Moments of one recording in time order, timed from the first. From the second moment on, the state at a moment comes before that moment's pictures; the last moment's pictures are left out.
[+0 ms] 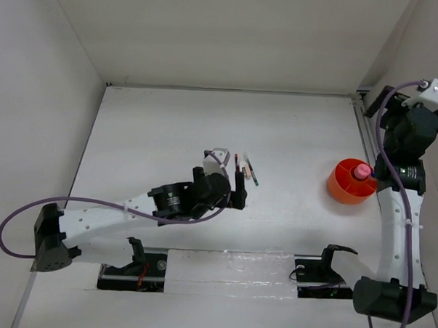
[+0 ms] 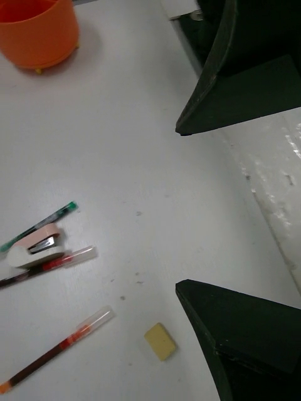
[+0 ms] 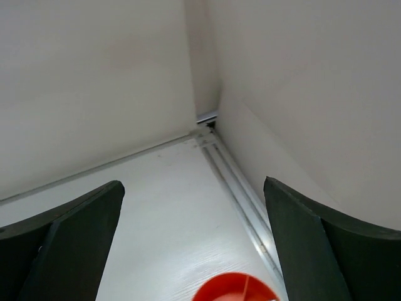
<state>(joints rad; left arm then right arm) -1.22 1.10 0.91 -0.46 -0.51 -0.81 -0.26 0.99 1.14 -0.11 0.18 0.07</state>
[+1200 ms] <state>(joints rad) -0.93 1.88 1.47 -0.57 -0.31 -0.84 0.67 0.83 1.12 -0.50 0.55 0.08</state>
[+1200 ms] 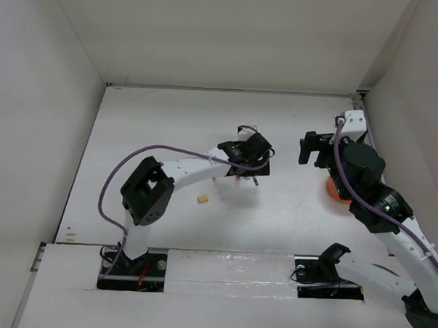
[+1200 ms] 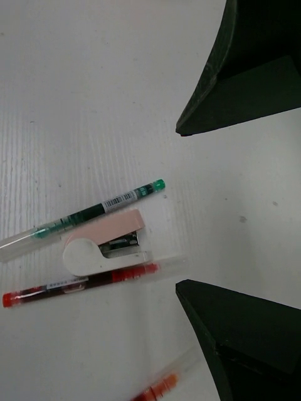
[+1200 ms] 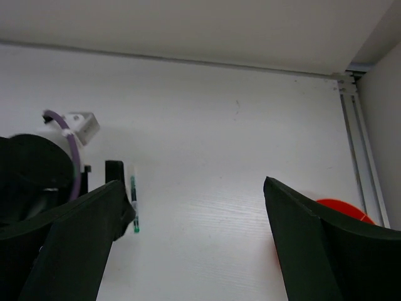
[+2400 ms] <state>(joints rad) -0.92 2.17 1.71 -0.76 -0.42 -0.98 0.59 0.78 1.06 -0.52 0.44 0.08</state>
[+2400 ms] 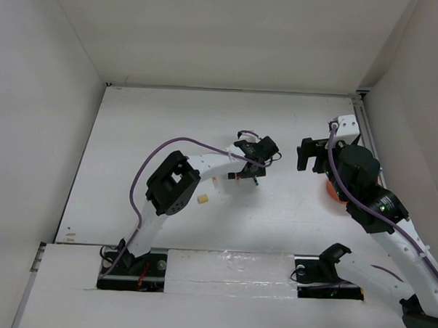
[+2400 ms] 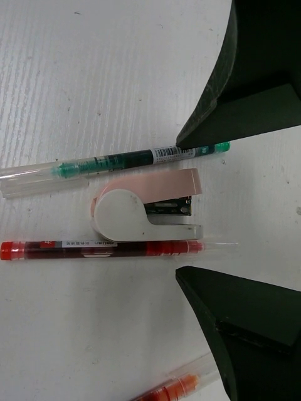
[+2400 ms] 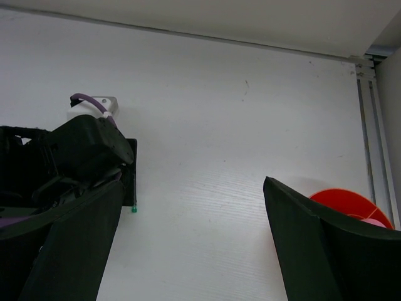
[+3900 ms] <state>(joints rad) -0.92 2.19 1.74 -0.78 -0.42 -0.98 0.59 0.77 1.03 -0.51 0.42 0.07</state>
